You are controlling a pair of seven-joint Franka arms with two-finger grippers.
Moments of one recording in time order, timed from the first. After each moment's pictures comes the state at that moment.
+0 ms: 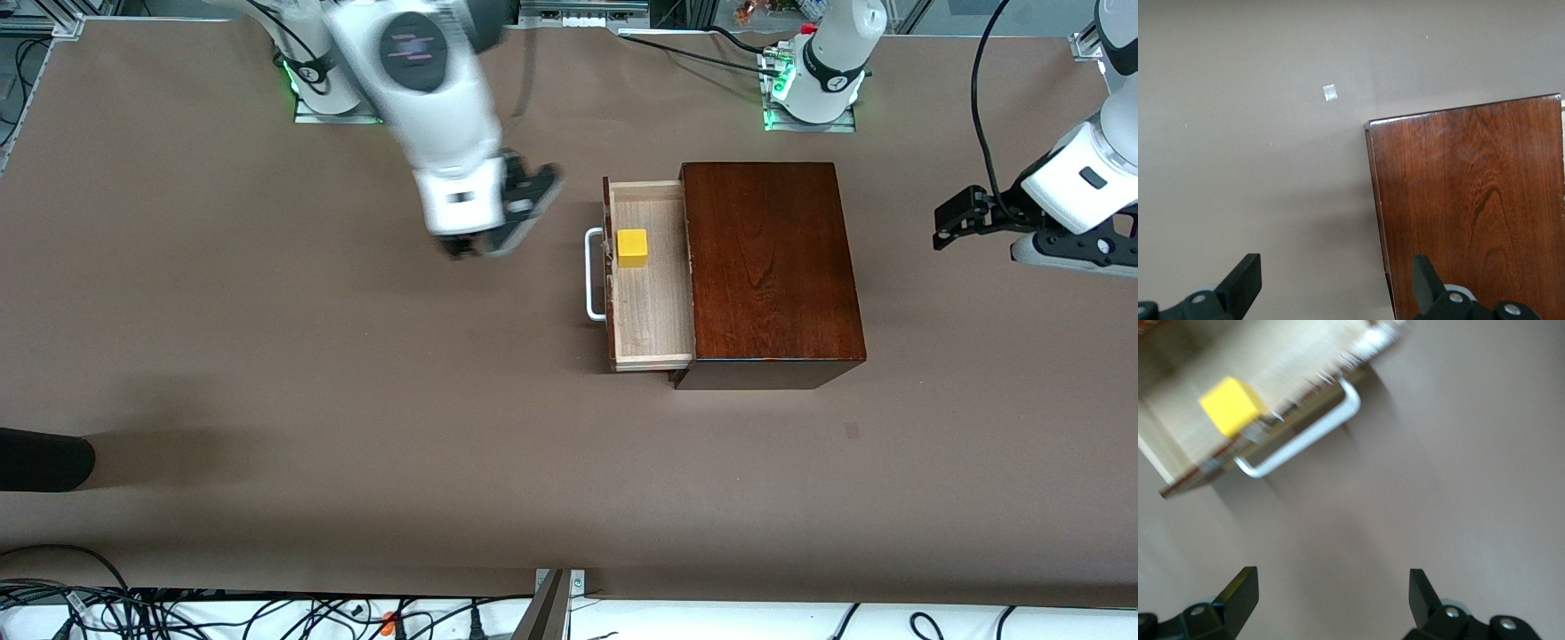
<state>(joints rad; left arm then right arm) -0.07 0.01 0.03 -1.68 -0.01 1.66 0.08 0.72 0.42 0.05 -1.38 0.00 1.80 -0.29</state>
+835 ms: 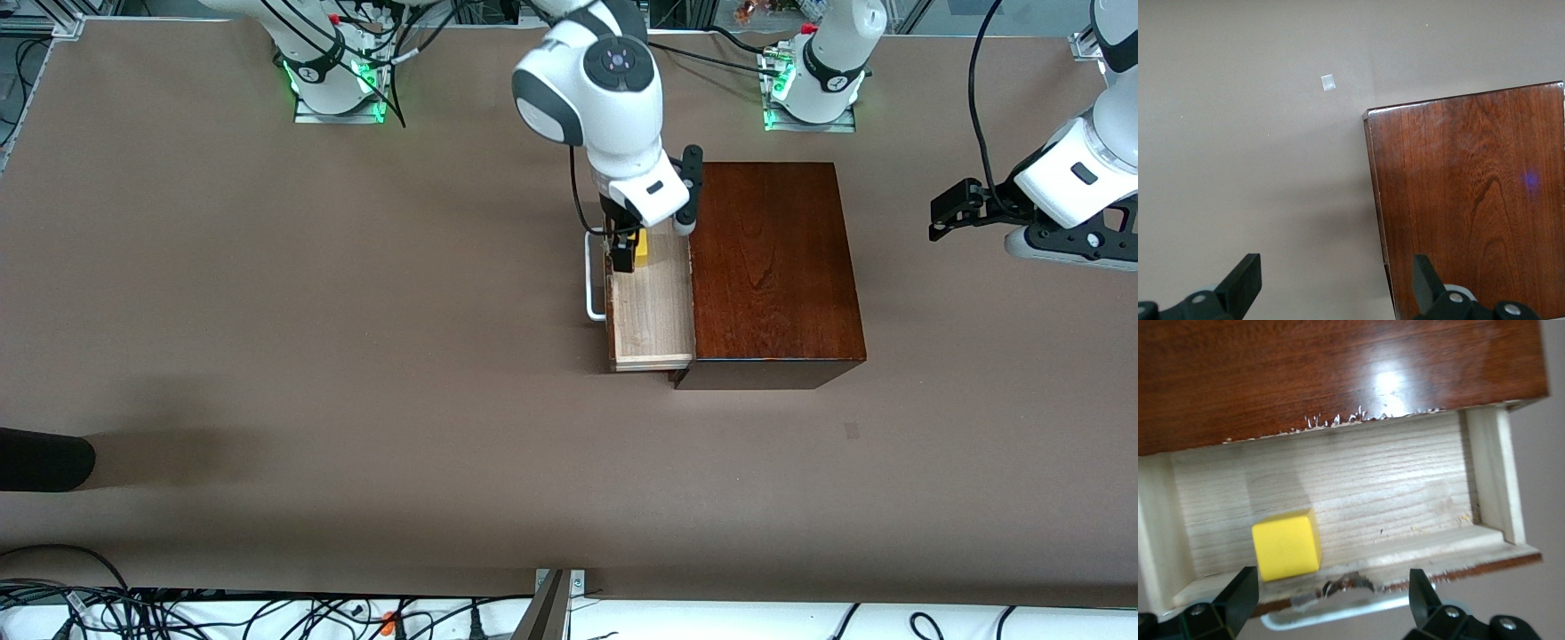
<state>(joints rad) -0.07 0.00 0.03 -1.68 -0.01 1.64 0.08 0.88 0.74 0.05 -1.11 -0.04 2.00 -0.51</state>
